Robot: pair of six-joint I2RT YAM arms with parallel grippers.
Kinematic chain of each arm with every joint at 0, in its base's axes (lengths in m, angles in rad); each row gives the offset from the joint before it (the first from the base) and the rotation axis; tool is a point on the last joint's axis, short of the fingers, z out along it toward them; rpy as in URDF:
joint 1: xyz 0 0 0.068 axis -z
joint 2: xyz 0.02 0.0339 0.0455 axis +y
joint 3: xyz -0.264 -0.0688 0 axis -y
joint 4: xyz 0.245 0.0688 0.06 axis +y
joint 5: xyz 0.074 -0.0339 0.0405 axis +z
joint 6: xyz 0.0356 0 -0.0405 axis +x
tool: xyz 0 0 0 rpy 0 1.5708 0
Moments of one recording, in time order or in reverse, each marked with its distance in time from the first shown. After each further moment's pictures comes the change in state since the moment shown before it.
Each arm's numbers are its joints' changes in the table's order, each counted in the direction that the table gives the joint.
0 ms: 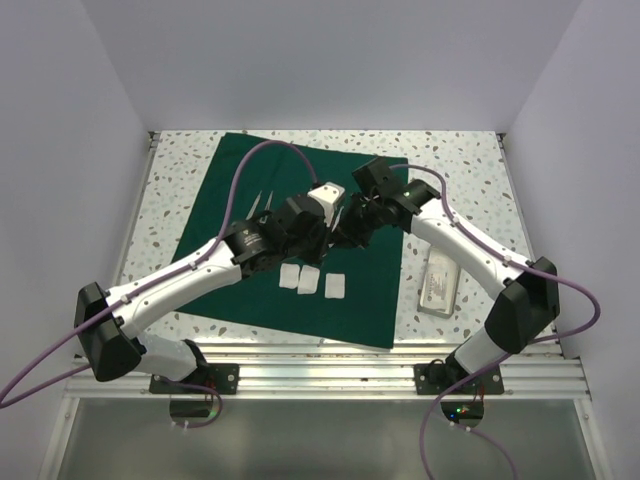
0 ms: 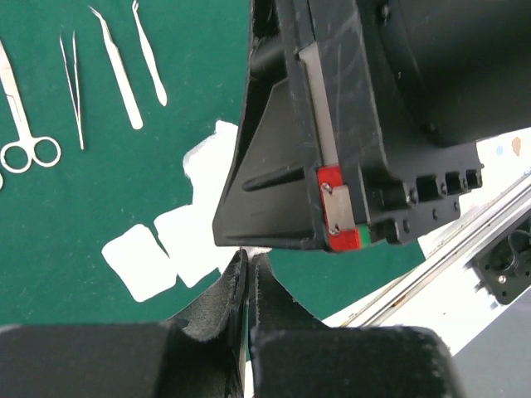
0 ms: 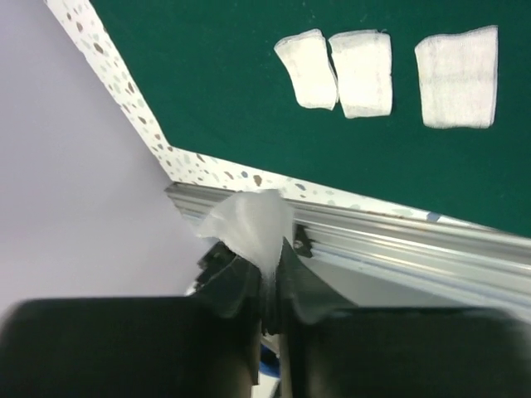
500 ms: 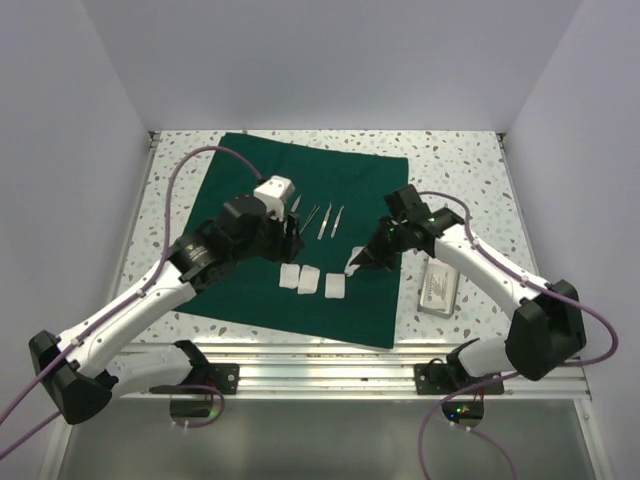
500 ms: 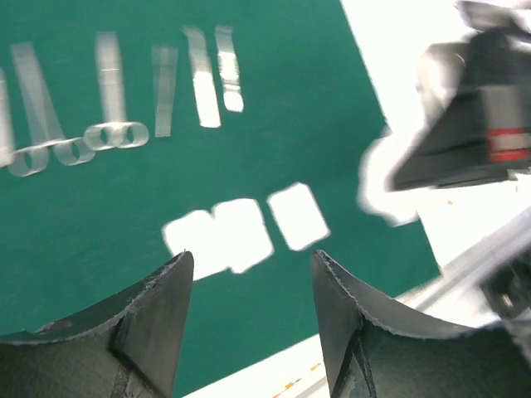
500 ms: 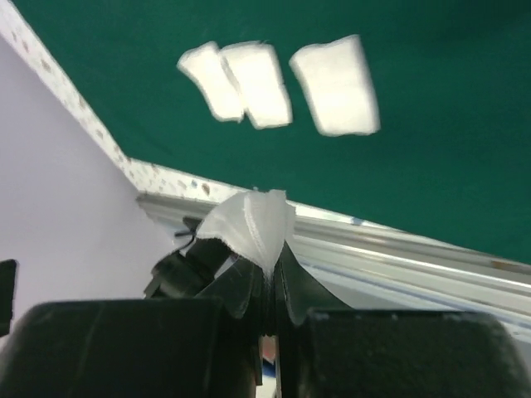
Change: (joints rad) left arm -0.142 -0.259 -0.179 -0.041 -0.056 0.014; right arm 0.101 -0.156 -0.335 -0.124 0.048 -0.056
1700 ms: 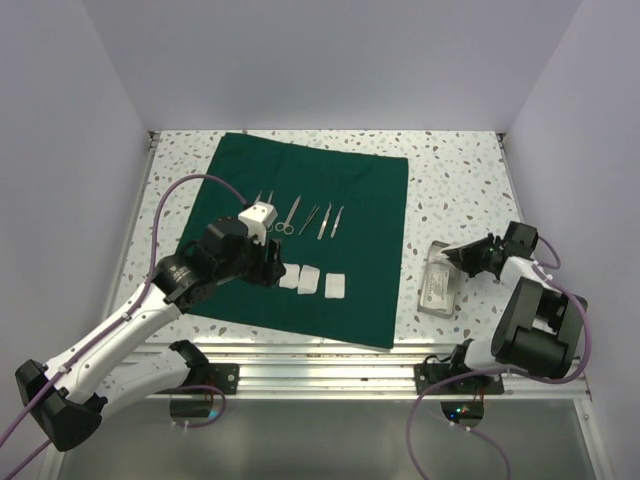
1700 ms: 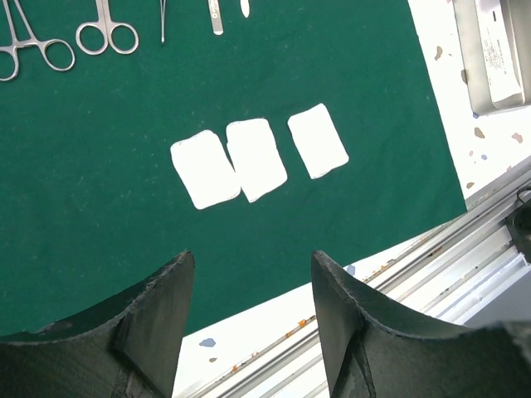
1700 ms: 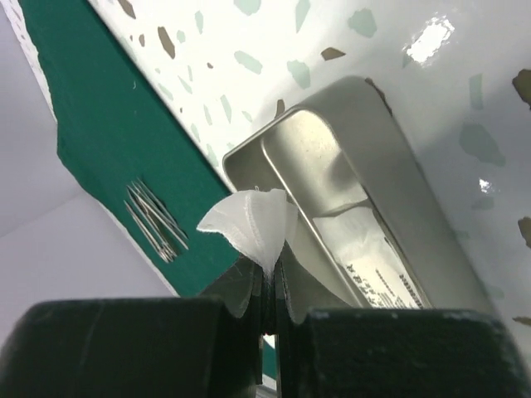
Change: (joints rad) left arm -0.104 -0.193 -0.198 0.087 -0.104 0.010; right arm 0.958 -0.047 -0.480 -0.505 0.202 -0.281
